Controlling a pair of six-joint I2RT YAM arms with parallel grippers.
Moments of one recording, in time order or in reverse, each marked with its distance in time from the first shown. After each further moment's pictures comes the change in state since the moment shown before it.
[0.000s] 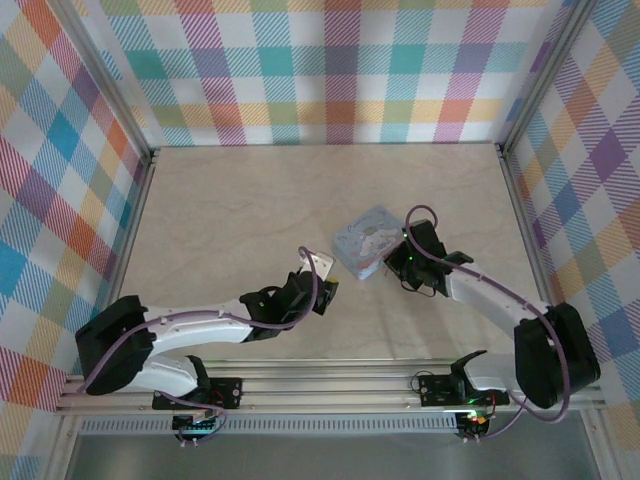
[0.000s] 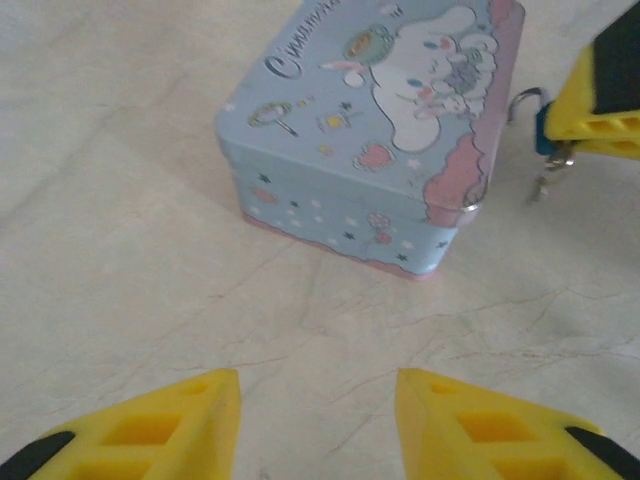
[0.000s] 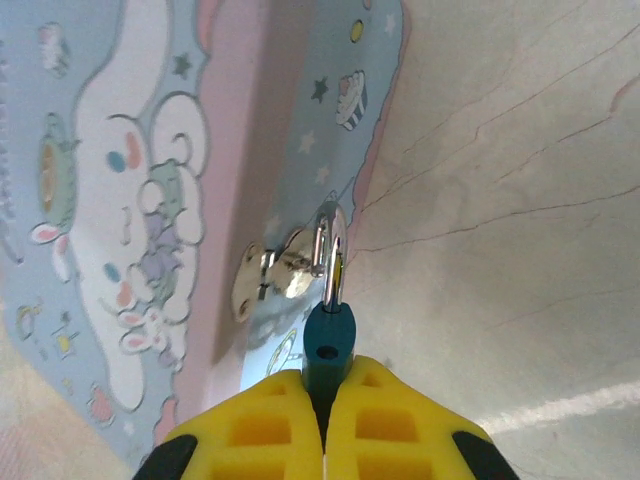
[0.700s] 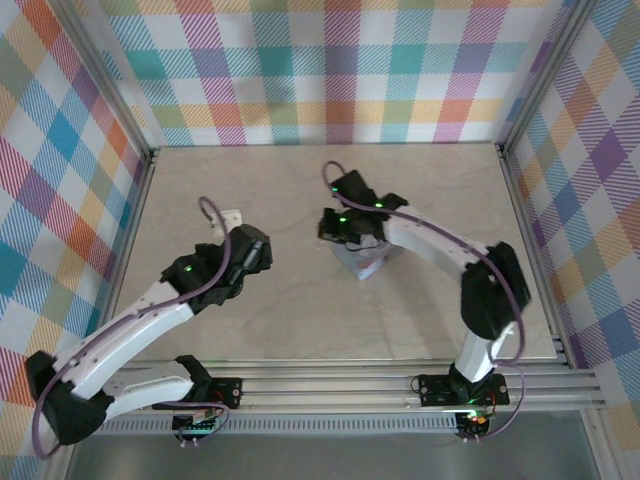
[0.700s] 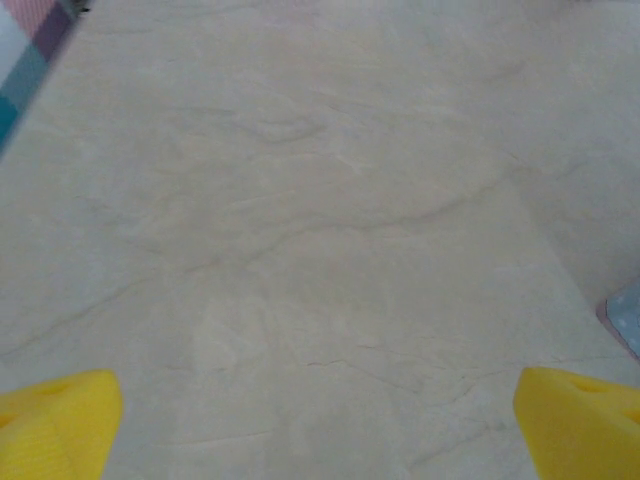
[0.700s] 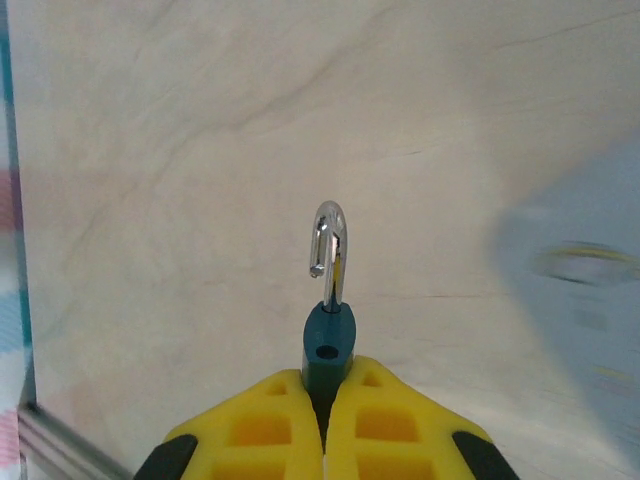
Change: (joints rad) left arm 0.311 -0.325 0.331 -0.910 -0.204 -0.327; right arm 0.260 0.546 0.775 -0.235 -0.206 -0.361
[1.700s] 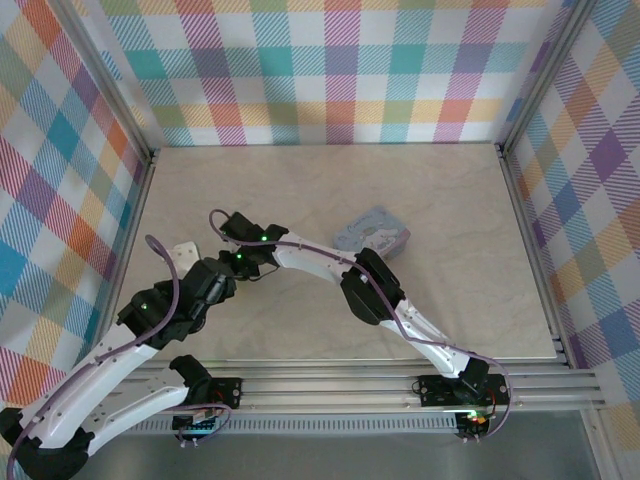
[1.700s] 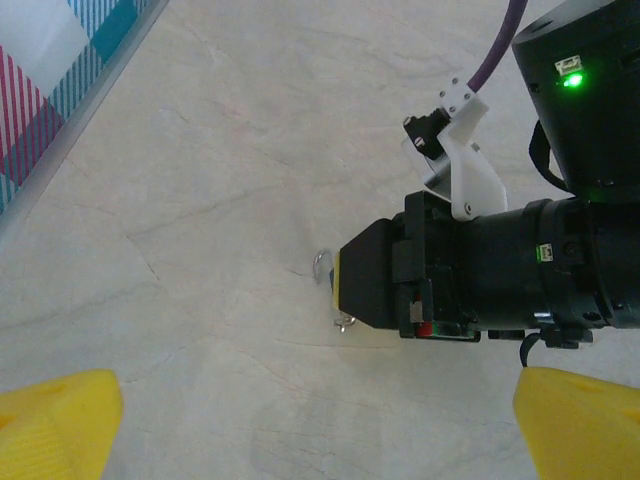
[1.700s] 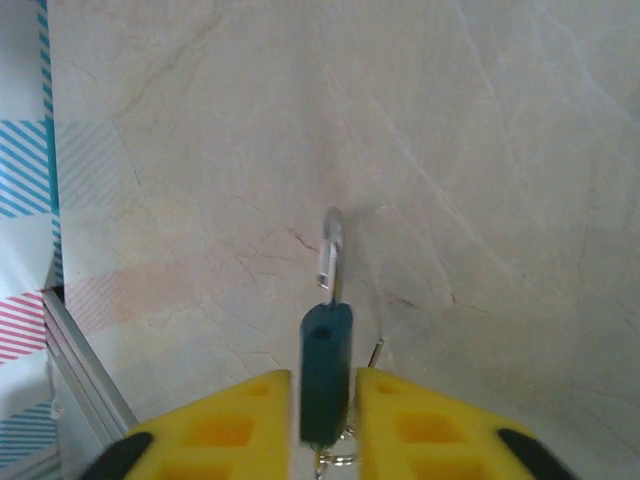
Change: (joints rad) left arm 0.044 -0.290 -0.152 -0.248 -0.019 -0.153; right arm 0.316 0.815 0.866 -0.027 -0.160 0.076
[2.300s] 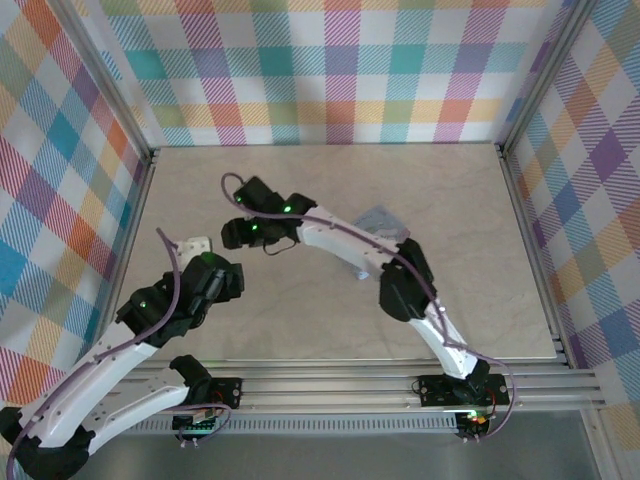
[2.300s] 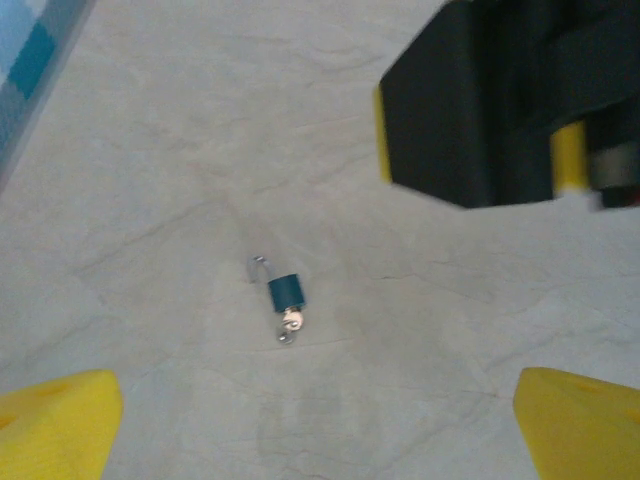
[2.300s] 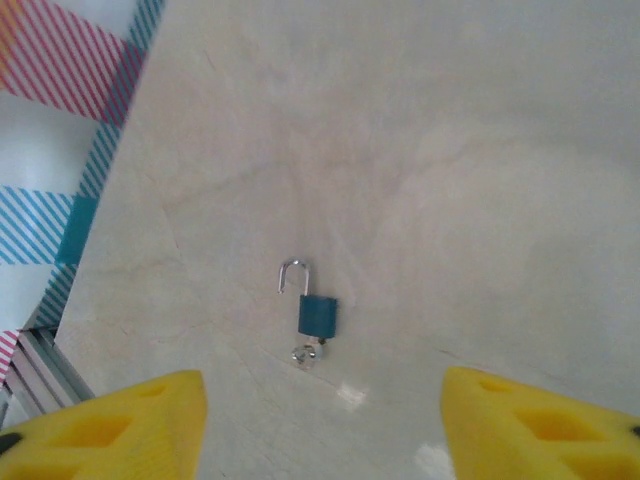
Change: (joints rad) left arm 0.003 0.049 0.040 0.092 0.112 0.195; right arm -0.051 -0.353 -0.137 -0.136 0.270 -0.218
